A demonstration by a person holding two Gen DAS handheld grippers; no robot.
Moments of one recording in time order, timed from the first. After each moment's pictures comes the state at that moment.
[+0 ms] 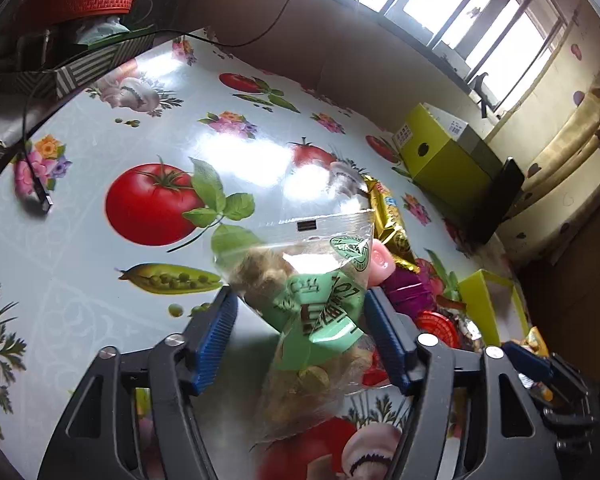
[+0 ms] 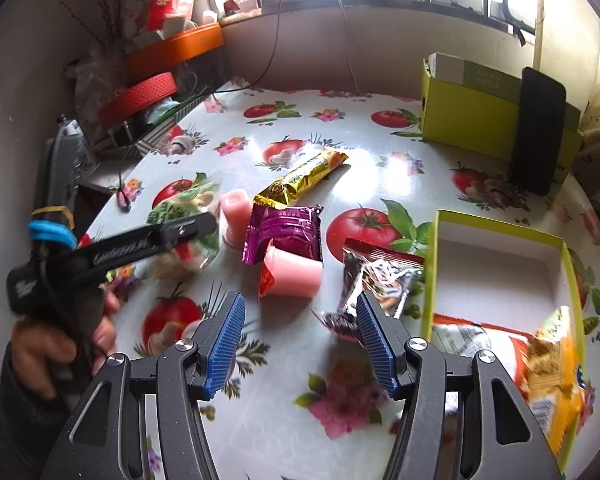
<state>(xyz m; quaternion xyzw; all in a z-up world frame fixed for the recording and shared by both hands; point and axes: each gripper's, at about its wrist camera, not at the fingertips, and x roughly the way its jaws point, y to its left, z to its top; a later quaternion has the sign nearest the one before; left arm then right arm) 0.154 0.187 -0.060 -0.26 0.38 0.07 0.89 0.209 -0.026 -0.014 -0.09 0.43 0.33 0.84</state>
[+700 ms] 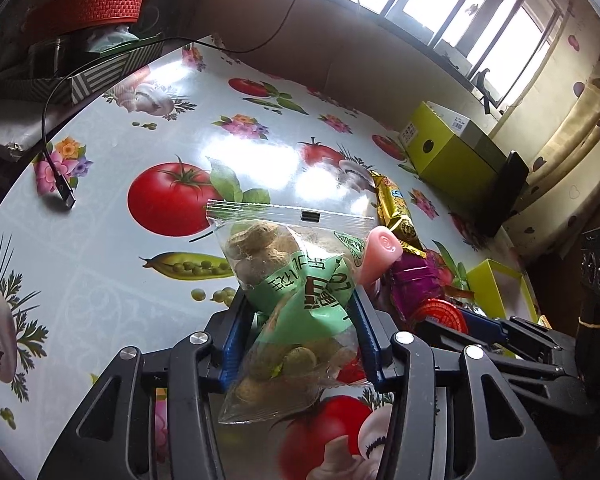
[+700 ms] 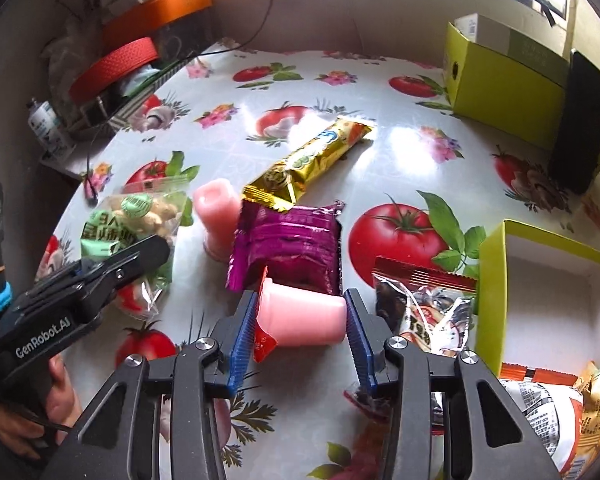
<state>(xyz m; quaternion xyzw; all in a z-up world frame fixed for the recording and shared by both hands) 0.142 0.188 -0.059 -0.25 0.37 0.08 0.89 0.237 0.019 -0.048 -0.11 0.47 0.33 0.81</state>
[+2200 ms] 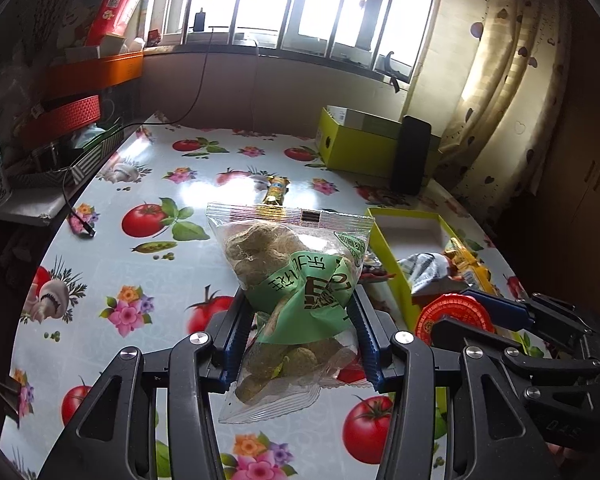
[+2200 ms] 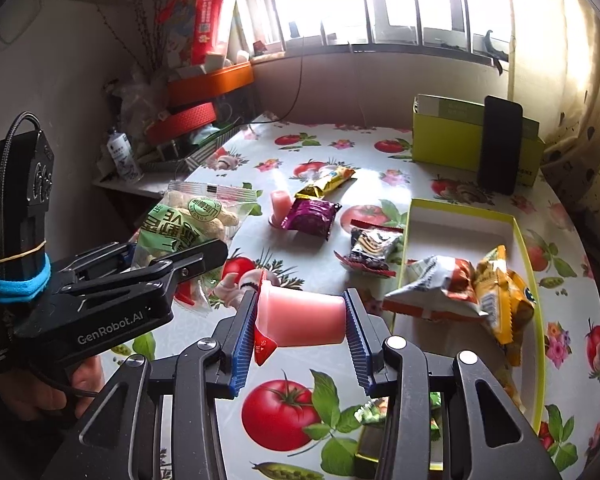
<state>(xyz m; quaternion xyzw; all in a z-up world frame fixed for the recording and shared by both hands) 0.050 0.056 0.026 -0.12 0.33 0.05 0.93 0.107 -0.106 0.032 -0.06 0.36 0.37 0.86</state>
